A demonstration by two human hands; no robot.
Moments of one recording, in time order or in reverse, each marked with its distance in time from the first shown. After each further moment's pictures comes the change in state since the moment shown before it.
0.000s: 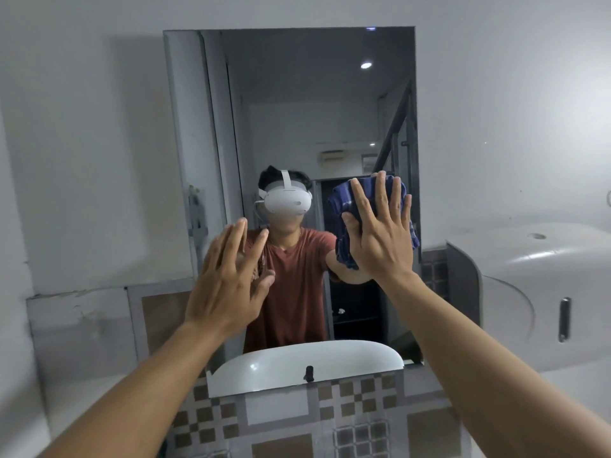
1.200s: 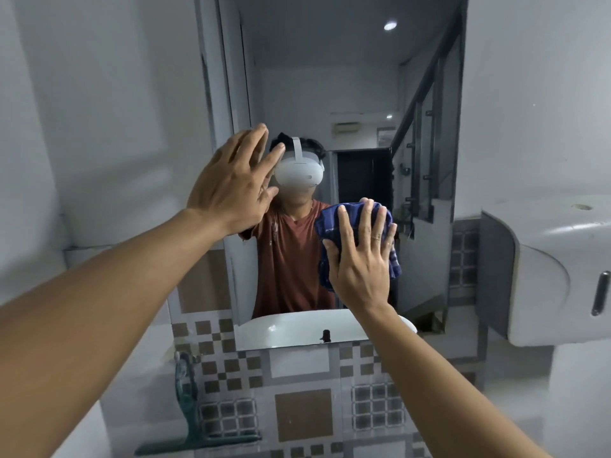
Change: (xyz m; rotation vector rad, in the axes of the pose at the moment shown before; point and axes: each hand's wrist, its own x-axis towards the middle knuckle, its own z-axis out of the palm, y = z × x) left_hand 0.067 -0.050 -0.042 0.148 -0.001 0.145; right_hand -0.098 -0.081 0.034 0.031 -0.048 0.013
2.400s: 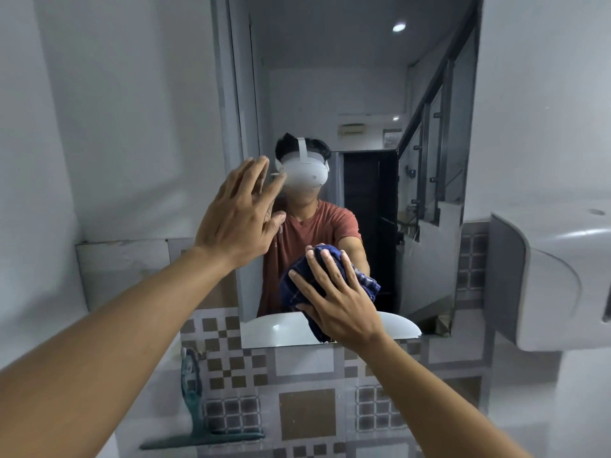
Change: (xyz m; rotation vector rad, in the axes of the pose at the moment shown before) left_hand -0.045 0.016 0.012 -0.124 0.008 -0.075; right_hand -0.050 -0.007 0.012 -0.080 -0.181 -0.598
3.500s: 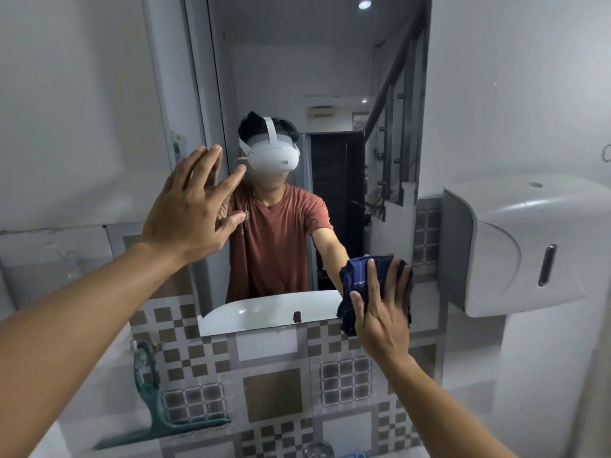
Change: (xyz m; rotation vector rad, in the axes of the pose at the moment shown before) left_hand -0.012 0.003 0.020 0.055 0.009 0.054; right_hand -0.128 0.043 0.012 0.144 -0.066 0.811
